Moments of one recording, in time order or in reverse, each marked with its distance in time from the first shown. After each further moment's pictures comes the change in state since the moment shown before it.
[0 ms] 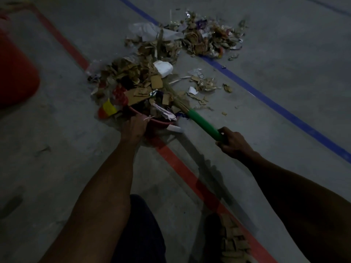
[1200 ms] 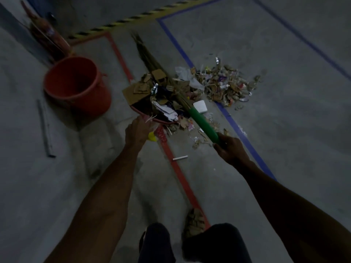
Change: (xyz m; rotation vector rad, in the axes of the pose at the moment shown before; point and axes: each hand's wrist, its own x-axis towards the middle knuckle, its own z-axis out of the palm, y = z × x) left_hand -0.105 0.151 -0.398 -0.005 0.155 -0.353; right_hand -0.098 -0.263 -0.388 0.051 -0.034 -0.283
